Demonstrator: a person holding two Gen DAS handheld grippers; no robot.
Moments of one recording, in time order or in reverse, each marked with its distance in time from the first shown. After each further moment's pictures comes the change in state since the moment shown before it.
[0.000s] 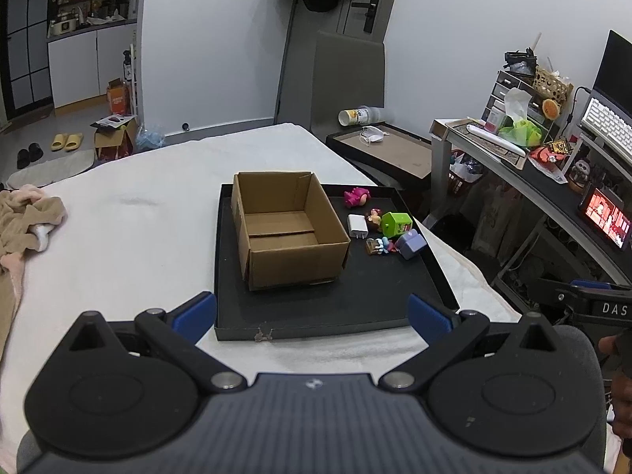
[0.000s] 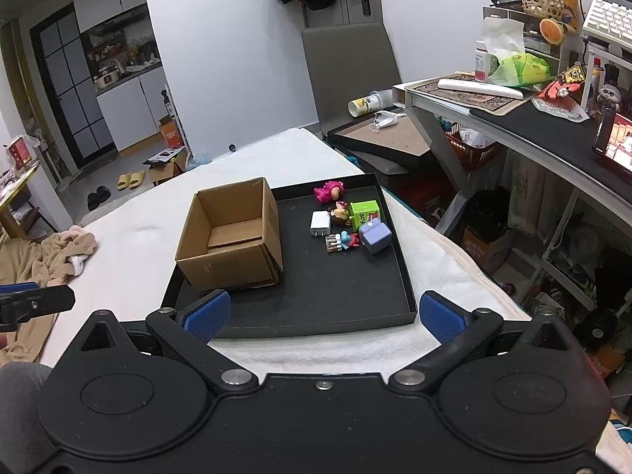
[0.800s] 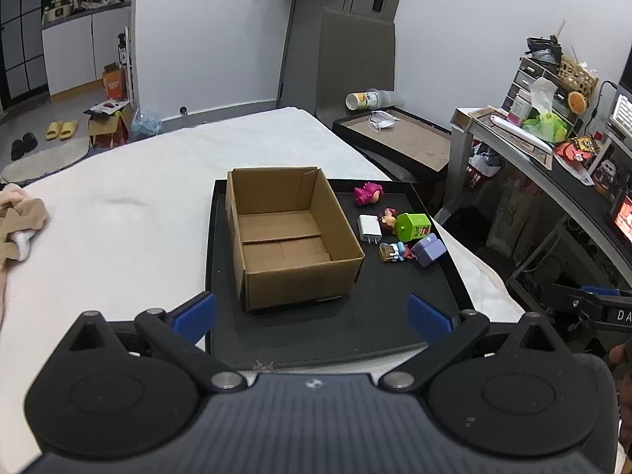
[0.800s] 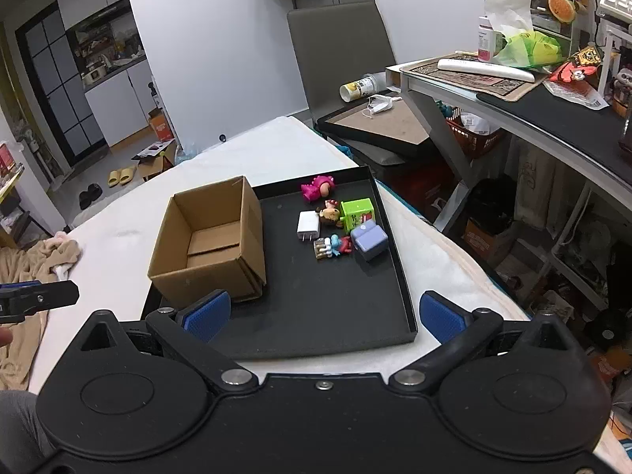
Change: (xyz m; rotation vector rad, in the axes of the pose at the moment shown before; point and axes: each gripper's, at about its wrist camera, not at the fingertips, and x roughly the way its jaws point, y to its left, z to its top) left arm 0.071 0.008 0.037 -0.010 0.067 0.014; right arm 0.055 -0.021 0.025 0.030 0.052 0.000
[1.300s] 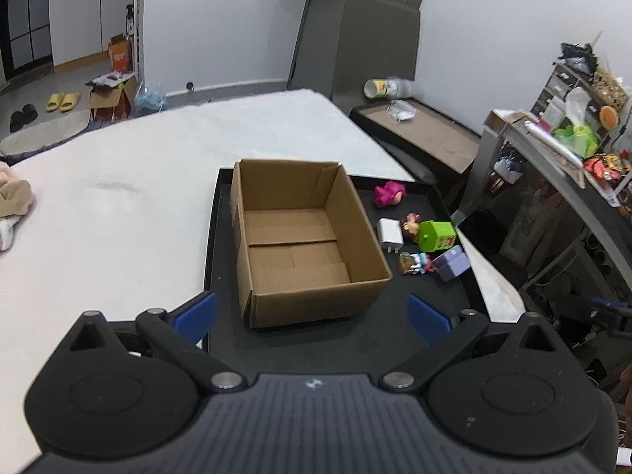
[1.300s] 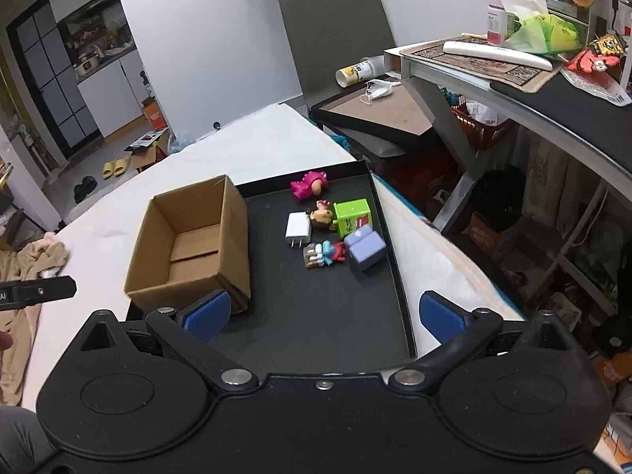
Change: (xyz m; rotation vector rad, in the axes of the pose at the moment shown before) left arm 0.059 0.025 0.029 -0.064 0.068 0.004; right arm 0.047 -0.016 0.028 0.008 0.058 0.005
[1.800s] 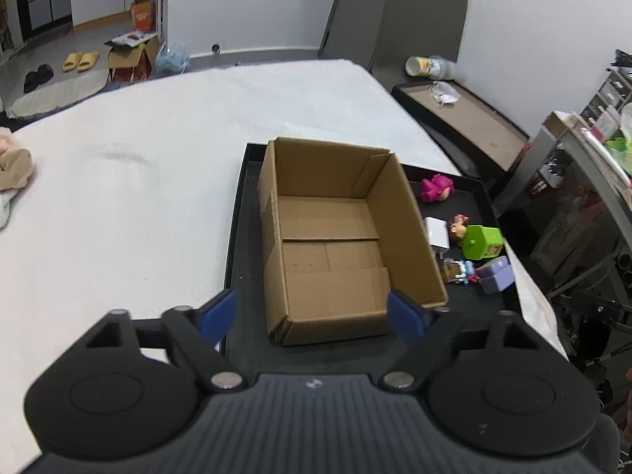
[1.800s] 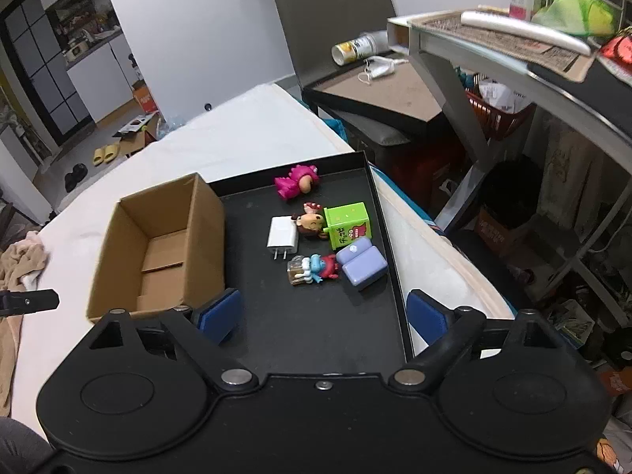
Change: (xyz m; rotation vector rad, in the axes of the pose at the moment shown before) left arm 0.060 0.031 0.028 -0.088 0.105 0.053; right arm 0.074 -0.015 0.031 0.003 0.083 -0.003
